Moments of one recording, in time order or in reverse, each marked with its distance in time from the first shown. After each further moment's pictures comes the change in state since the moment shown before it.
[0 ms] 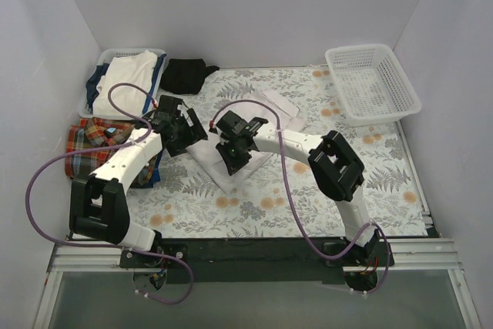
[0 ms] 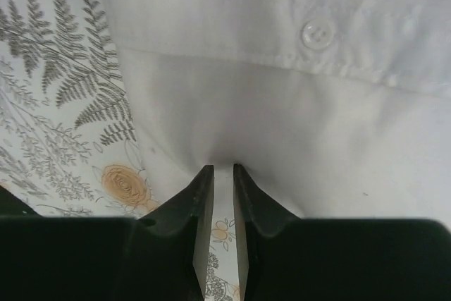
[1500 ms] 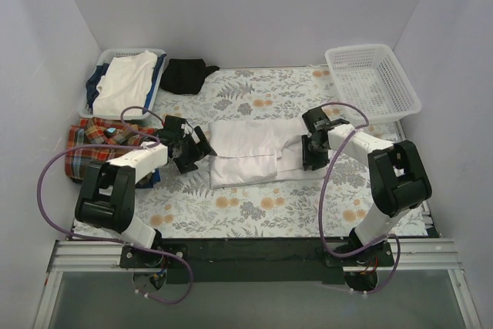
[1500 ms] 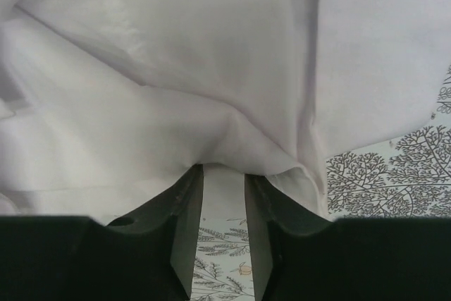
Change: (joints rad) left arm 0.018 0.040 -0.287 0.305 0.163 -0.074; right arm -0.508 -0.408 -0.565 0.029 0.235 0.135
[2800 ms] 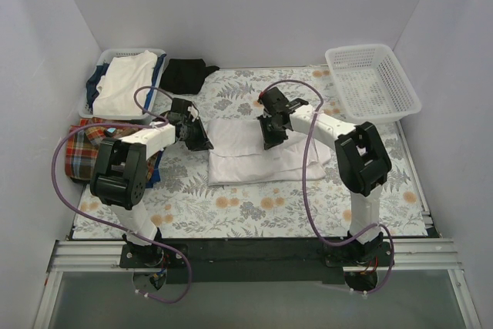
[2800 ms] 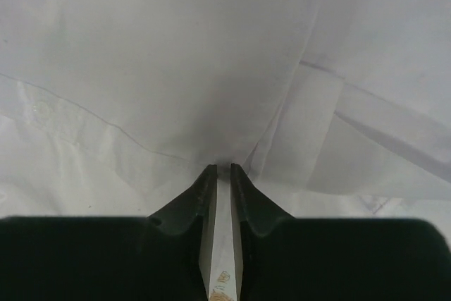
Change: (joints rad) left arm 0.002 0.233 0.265 -0.039 0.094 0.205; right arm 0.222 0.277 0.482 -0.026 -0.105 -0.045
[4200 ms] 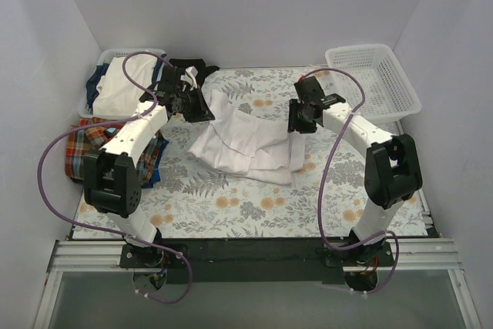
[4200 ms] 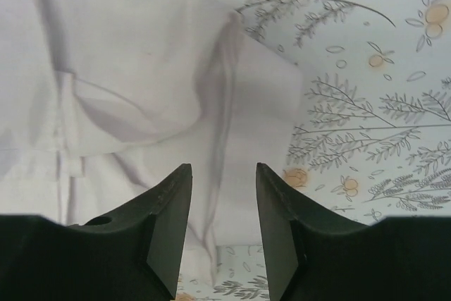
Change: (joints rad) left arm 0.000 -0.079 0.356 -0.268 0.068 0.095; right arm -0.163 -0.196 -0.116 0.049 0.114 0.081
